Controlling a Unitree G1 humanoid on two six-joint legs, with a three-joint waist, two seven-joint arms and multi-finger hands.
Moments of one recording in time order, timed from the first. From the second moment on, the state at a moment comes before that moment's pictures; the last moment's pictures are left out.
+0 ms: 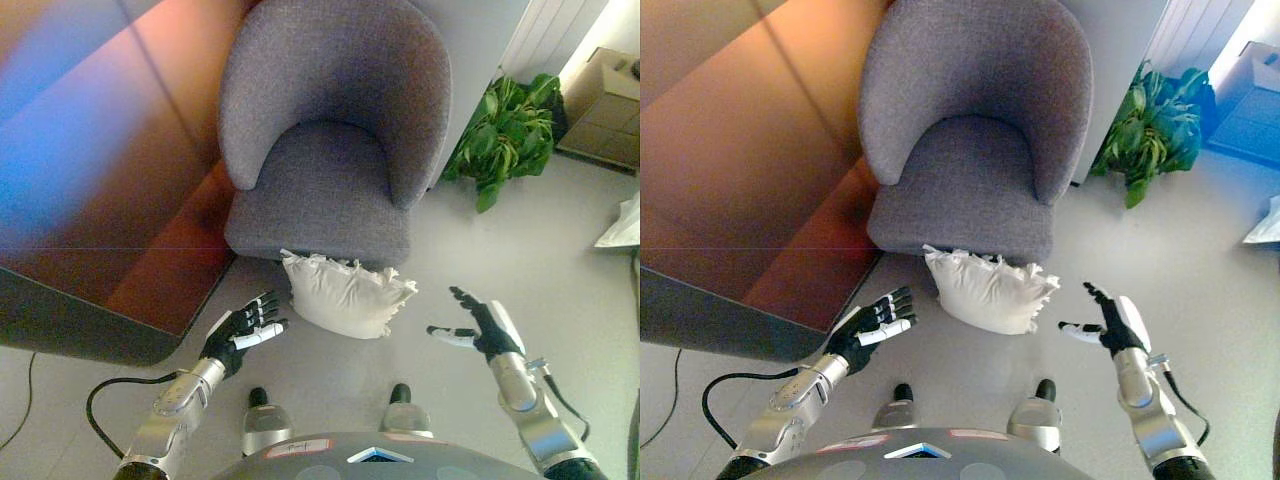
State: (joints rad) left arm 0.33 0.44 -0.20 0.18 -0.47 -0.02 -0.25; right arm 0.29 -0.56 0.14 0.19 -0.21 0.07 -0.17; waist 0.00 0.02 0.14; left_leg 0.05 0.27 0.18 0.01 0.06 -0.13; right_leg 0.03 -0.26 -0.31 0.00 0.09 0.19
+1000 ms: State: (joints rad) left arm -0.20 0.58 -0.35 0.15 -0.57 -0.18 -0.16; right arm -0.59 -0.74 0.27 0.44 -0.50 0.23 -0.54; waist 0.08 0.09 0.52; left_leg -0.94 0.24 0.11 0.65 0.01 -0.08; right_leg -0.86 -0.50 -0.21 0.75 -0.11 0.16
